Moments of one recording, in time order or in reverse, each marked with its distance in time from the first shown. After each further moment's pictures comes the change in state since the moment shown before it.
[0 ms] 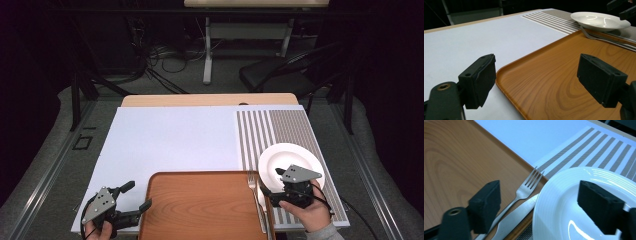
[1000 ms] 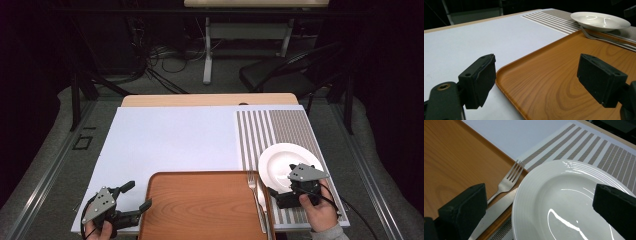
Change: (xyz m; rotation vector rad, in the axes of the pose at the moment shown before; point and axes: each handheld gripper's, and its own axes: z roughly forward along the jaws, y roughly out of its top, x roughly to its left) left arm 0.000 0.000 0.000 -0.004 0.001 -0.005; right arm -0.011 -0.005 -0.009 0.024 -0.095 -0.016
